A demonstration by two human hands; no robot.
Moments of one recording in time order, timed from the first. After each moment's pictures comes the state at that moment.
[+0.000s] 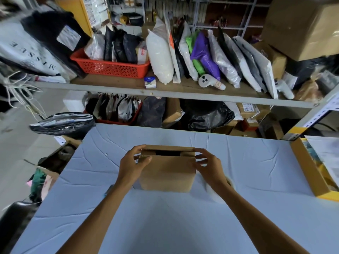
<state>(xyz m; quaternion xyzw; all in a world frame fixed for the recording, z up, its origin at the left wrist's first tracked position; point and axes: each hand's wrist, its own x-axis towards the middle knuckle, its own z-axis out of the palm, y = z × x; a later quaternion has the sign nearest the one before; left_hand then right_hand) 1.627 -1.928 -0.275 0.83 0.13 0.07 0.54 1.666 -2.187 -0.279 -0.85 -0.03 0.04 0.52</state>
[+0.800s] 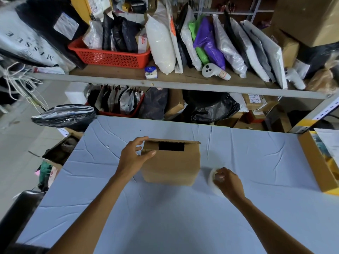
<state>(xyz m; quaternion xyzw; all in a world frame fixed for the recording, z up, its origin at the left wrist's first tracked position) 1.632 -1.932 -0.270 0.85 0.12 0.04 0.50 1.648 -2.260 -0.358 -0.95 0.08 0.11 0.28</state>
